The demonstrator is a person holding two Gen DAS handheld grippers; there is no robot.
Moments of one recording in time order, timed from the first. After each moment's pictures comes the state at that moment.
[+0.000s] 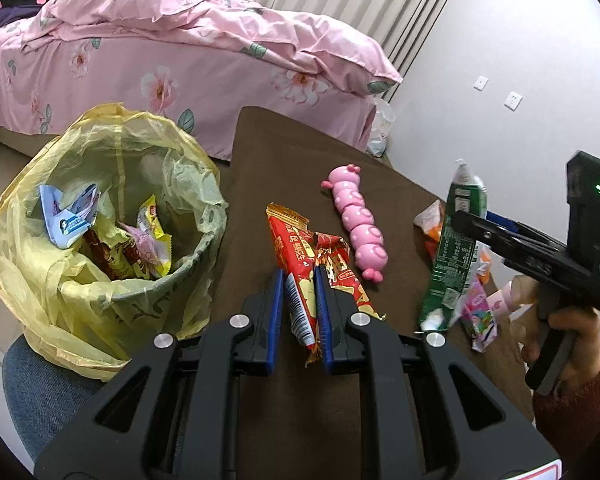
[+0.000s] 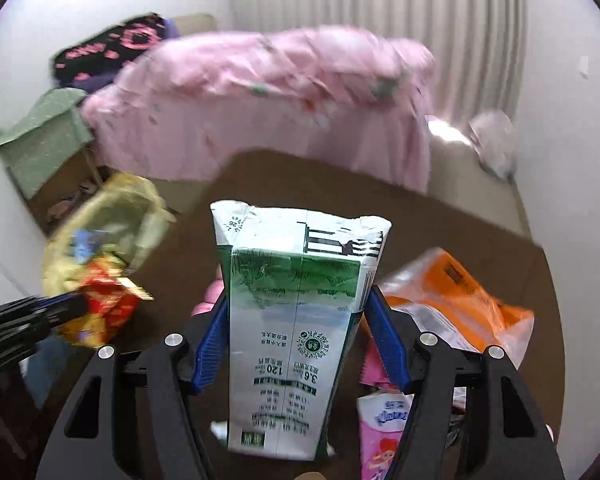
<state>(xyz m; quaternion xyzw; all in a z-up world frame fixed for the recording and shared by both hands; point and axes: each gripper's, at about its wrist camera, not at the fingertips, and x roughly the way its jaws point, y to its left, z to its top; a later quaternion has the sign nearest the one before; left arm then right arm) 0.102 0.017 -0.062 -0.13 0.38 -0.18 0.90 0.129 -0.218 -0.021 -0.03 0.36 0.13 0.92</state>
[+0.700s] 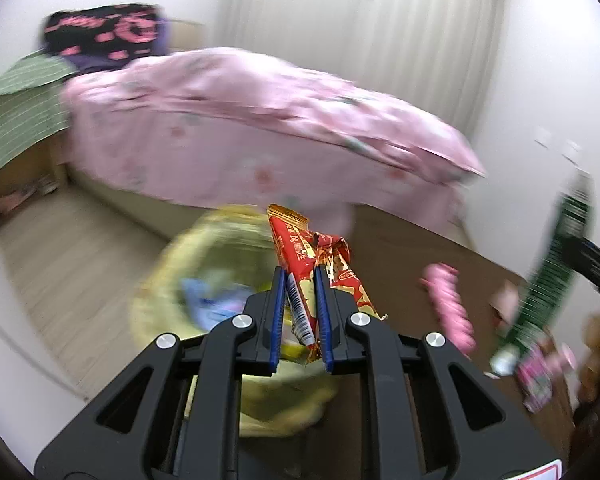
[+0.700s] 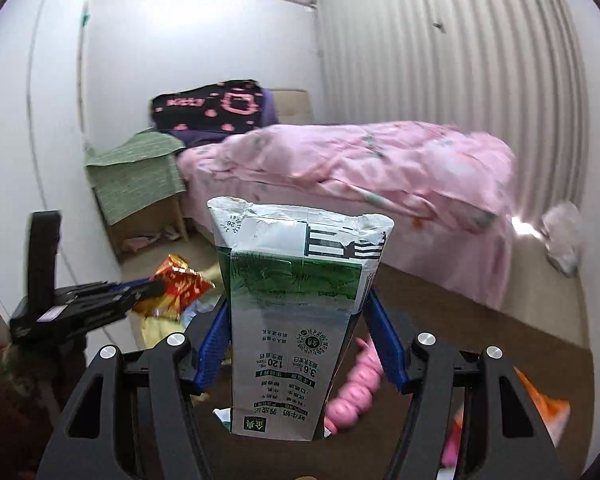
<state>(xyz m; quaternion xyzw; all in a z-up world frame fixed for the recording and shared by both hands) 0.103 0.107 -0.013 -0.11 0.29 0.01 0.95 0.113 -0.153 0.051 -0.03 0.22 0.28 0.93</state>
